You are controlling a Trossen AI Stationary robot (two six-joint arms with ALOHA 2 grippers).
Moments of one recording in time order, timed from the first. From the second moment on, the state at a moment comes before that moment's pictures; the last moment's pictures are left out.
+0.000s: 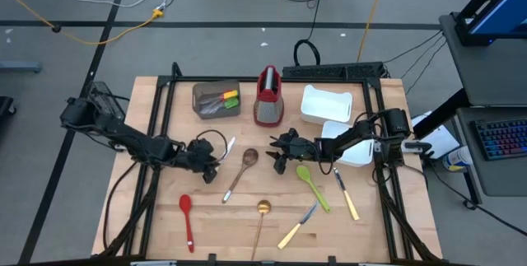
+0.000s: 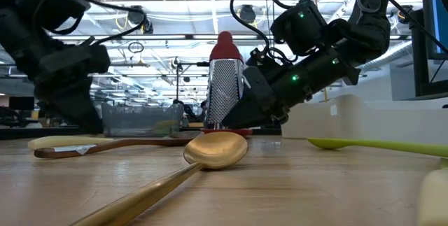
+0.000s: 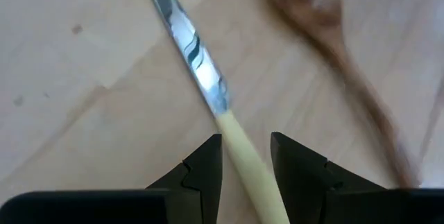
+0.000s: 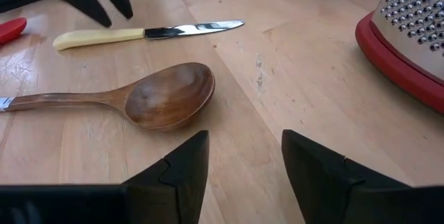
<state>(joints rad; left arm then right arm) -0.29 1.17 0.32 -0.08 -0.32 -0.87 0.02 1.92 0.70 0.74 0.26 0.37</state>
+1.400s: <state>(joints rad) -0.33 1.38 0.50 0.07 -0.49 -0.31 0.04 1.70 0.68 0.56 0.08 0.12</state>
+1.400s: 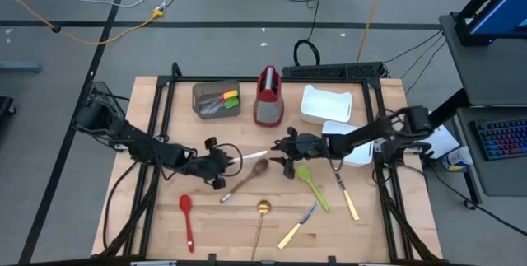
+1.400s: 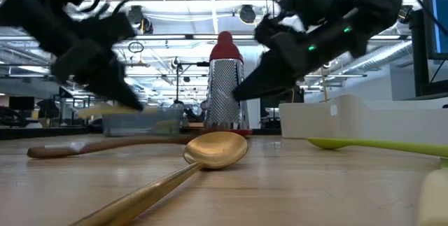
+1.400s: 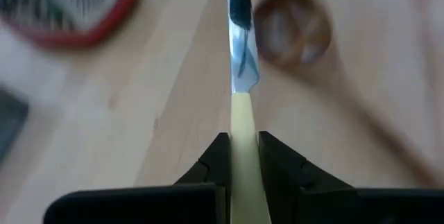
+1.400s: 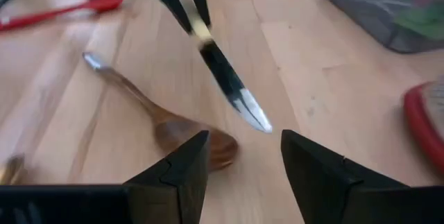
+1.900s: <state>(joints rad) -0.21 1.39 0.85 -0.02 -0.42 0.13 0.17 1.31 0.21 0.79 0.31 0.15</state>
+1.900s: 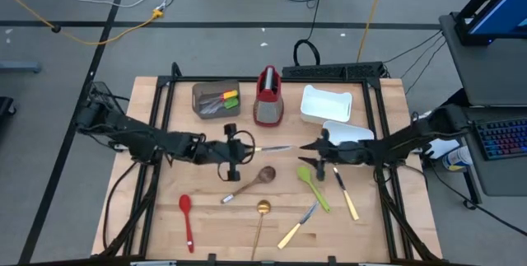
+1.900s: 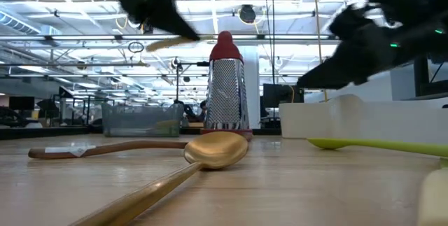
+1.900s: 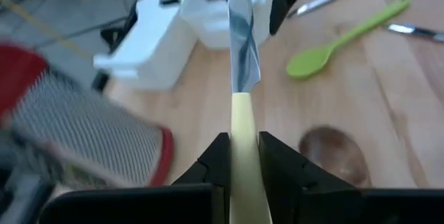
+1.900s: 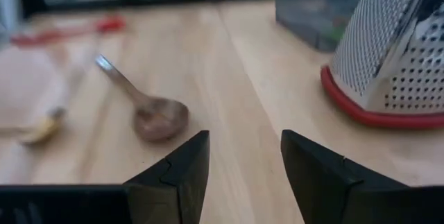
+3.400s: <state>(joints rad) 0.30 2.31 1.89 -0.11 -0.13 0.93 0.30 1.30 0.02 1.22 0.23 0.09</state>
